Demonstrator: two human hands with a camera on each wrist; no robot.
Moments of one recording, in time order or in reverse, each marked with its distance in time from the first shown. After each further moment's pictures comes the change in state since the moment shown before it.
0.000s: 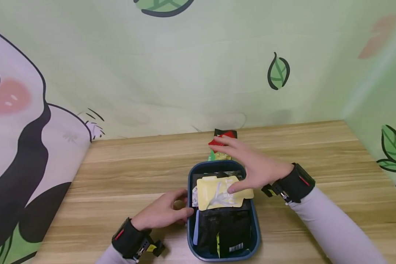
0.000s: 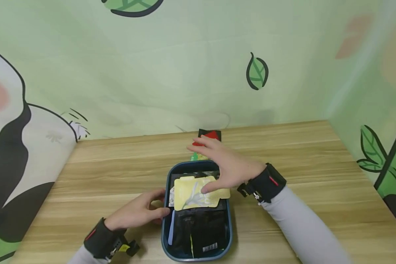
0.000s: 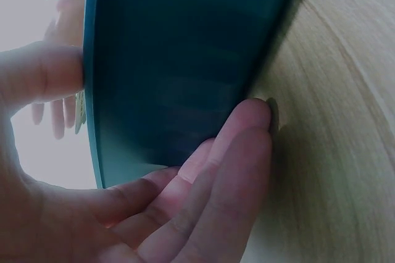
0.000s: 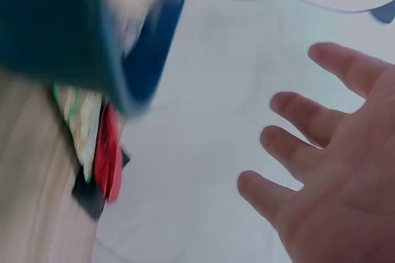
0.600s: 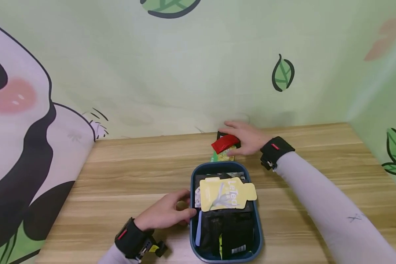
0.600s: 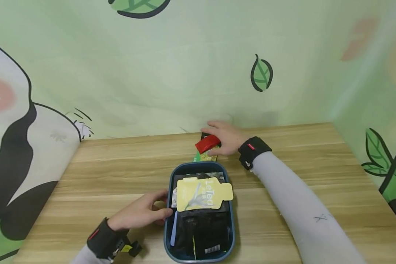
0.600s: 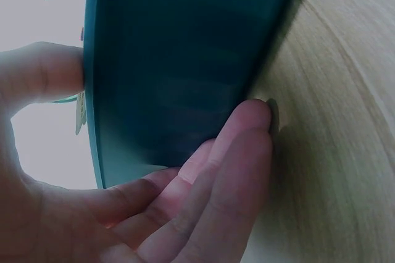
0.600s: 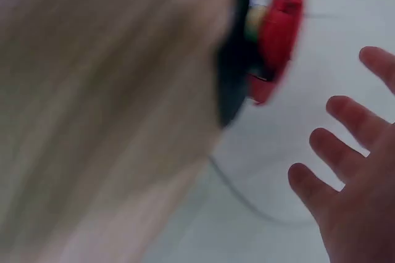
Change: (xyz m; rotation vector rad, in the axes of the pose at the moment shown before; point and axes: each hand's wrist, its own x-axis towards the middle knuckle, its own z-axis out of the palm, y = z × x) left_hand -0.001 -0.003 0.000 -0.004 0.000 0.002; right_hand 0.059 0.101 -0.006 -0.287 -0.064 0.163
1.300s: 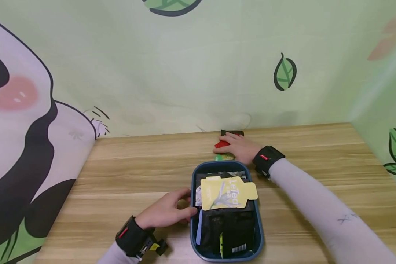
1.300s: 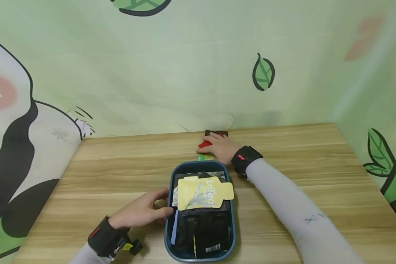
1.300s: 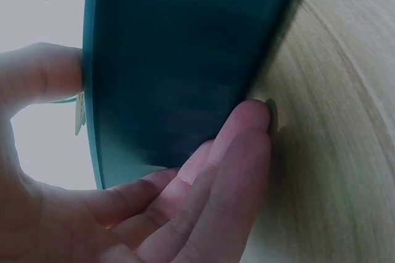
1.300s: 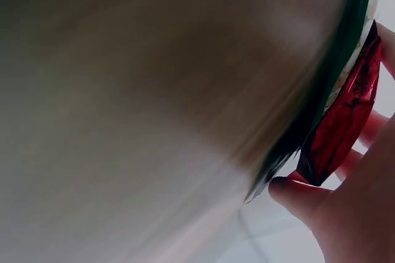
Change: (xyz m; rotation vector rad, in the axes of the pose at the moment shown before) left_hand 0.000 0.001 -0.001 0.018 0.009 0.002; right_hand 0.003 -0.012 0.039 -0.085 -0.161 0.003
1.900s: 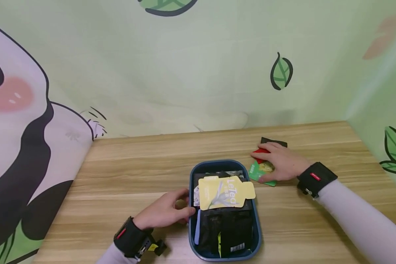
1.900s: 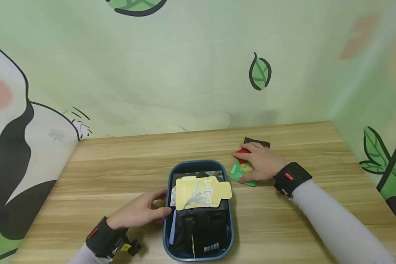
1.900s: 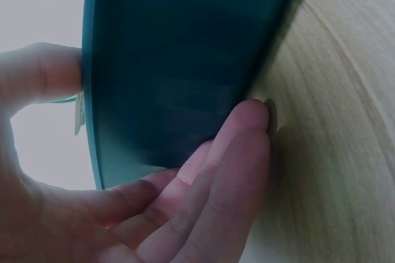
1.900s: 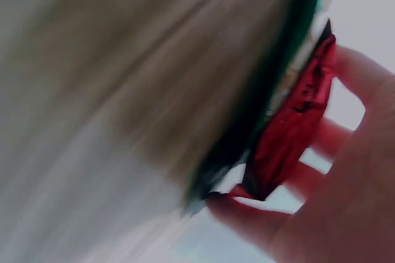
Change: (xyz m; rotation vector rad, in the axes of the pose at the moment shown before) left_hand 0.002 -0.001 0.001 -0.003 -0.007 0.007; right_hand -0.122 0.023 0.001 0.009 0.102 0.174
